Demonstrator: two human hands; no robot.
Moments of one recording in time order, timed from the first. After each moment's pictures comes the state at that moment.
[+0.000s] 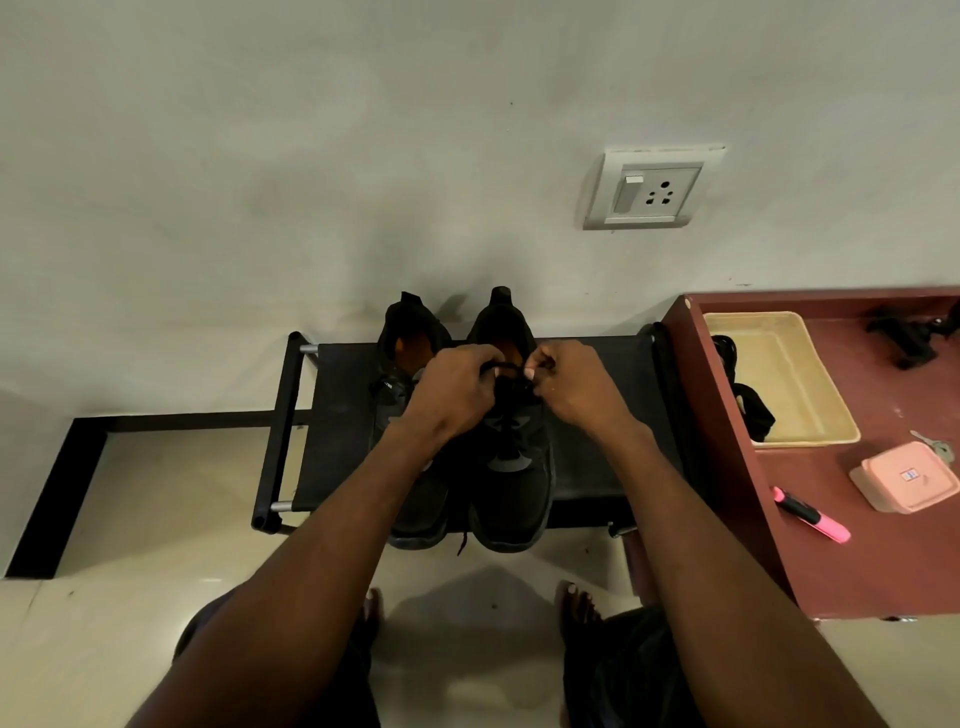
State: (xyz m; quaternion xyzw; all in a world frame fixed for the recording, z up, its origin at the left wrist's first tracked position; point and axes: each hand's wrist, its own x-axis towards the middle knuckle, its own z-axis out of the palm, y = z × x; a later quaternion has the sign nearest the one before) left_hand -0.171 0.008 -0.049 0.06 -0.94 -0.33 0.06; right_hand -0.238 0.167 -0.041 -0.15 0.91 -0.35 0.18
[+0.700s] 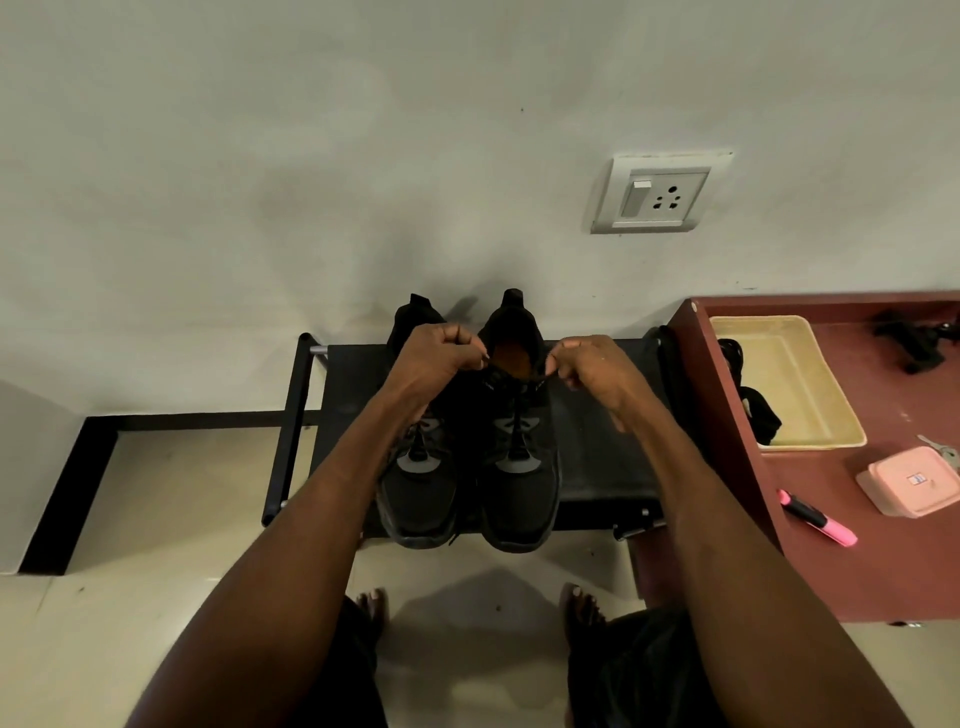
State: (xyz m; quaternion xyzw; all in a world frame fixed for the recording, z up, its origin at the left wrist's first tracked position) left_hand -0.171 -0.023 -0.028 0.20 -0.74 -0.65 -0.01; right_hand -0.242 0.177 -0.014 -0.06 0.81 -0.52 0.26
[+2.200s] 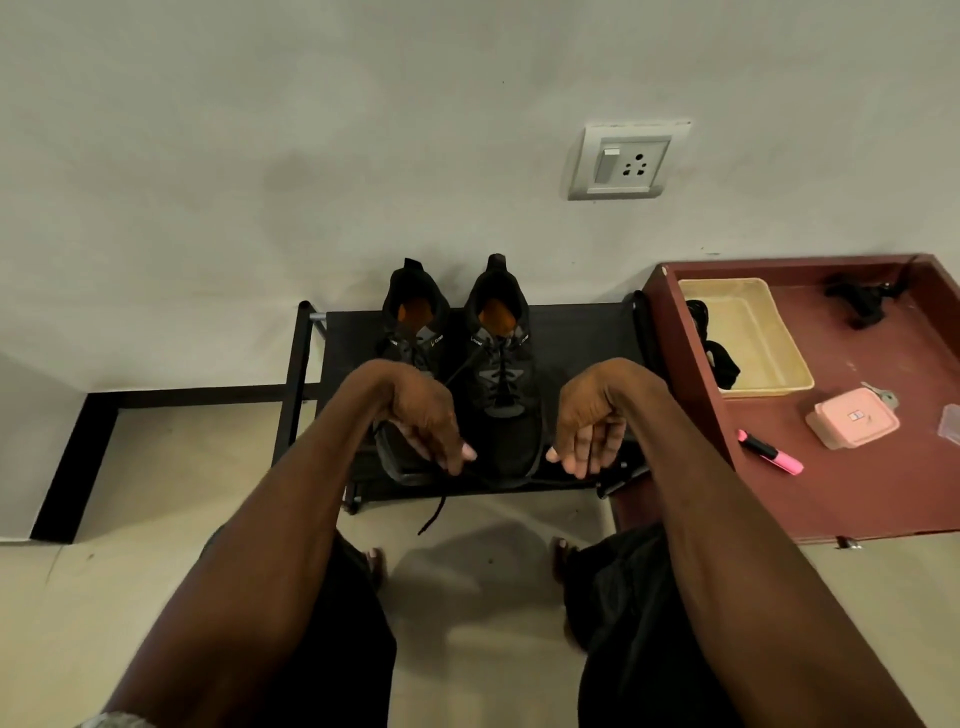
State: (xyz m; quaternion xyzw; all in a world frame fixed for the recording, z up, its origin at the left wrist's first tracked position) left_hand -0.115 -0.014 -0.006 0.03 -0.74 -0.33 -0.58; right_hand -0.194 0.202 0.007 -0.12 0.75 -0.01 0.65
